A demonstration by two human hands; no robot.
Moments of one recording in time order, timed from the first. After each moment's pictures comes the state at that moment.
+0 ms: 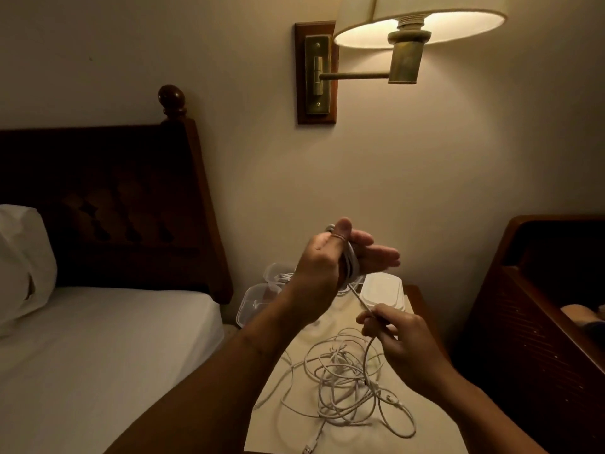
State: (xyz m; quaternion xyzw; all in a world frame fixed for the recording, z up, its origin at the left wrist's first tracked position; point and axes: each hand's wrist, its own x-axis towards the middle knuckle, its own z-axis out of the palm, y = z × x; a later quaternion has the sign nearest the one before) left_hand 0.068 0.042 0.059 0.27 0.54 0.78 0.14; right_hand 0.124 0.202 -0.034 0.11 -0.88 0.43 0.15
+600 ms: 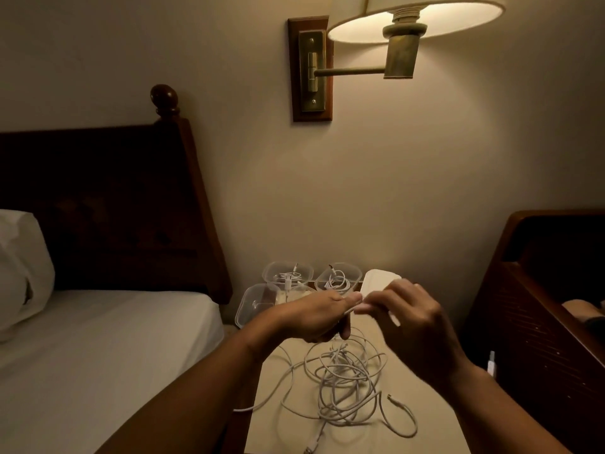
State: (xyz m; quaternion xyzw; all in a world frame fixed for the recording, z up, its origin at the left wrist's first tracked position) left_hand 0.047 0.022 0.016 0.27 0.83 0.39 0.28; right_hand 0.109 0.216 -0.019 0.27 -0.85 0.18 0.41
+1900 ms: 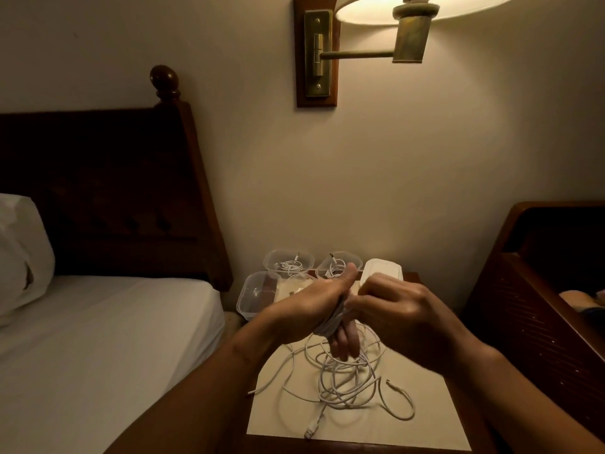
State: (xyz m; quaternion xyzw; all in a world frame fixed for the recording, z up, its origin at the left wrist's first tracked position) left_hand 0.063 0.013 0.011 0.24 0.70 0.56 0.38; right_hand 0.127 0.202 0.019 0.41 -0.85 0.13 0.30
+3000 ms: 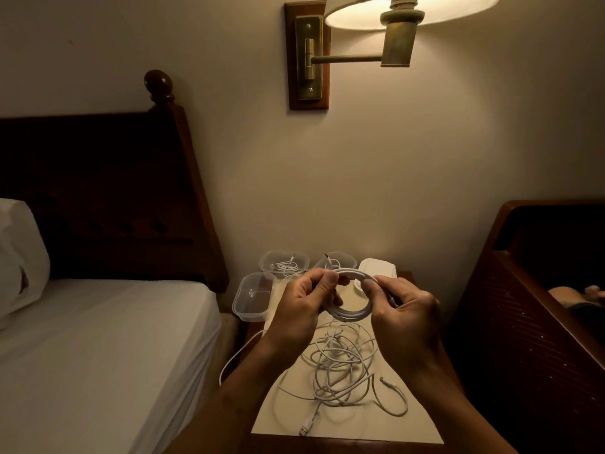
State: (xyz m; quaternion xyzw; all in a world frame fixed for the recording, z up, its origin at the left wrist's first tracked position) left_hand 0.098 0.018 -0.004 0.18 0.66 0.72 0.07; right_hand 0.134 0.175 -0.018 0.00 -0.77 0.50 0.39
